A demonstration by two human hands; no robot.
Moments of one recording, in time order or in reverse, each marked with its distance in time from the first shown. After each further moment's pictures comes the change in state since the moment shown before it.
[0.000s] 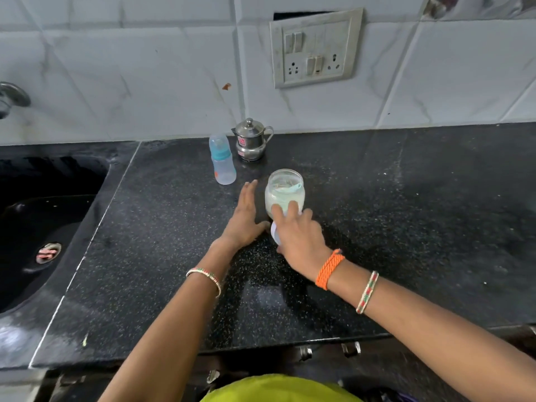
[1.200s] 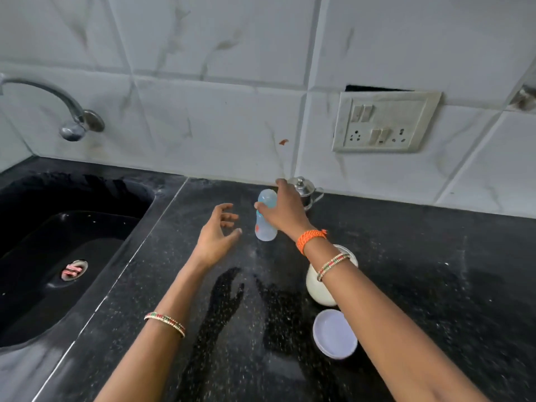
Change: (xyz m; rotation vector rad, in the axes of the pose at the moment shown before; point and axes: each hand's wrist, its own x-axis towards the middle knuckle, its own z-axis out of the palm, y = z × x) left_hand 0.035 -0.066 -0.128 -0.289 0.424 -0.117; right_hand 0.218 -0.060 -0.035 0.716 0.206 -0.102
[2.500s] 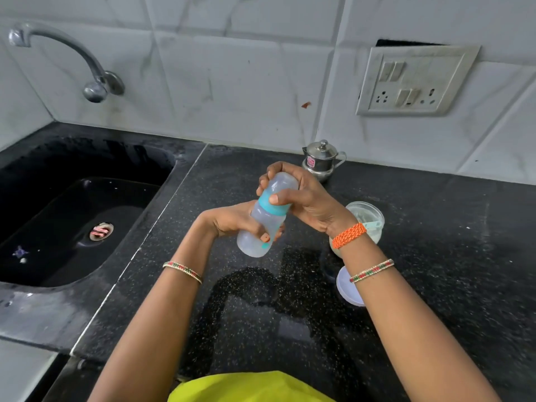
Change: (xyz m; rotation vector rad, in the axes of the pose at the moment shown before) left_hand -0.040 0.031 -0.033 -0.266 -1.029 -0.028; right_hand -0.086 -0.028 -0.003 1.098 -0.593 -0.258
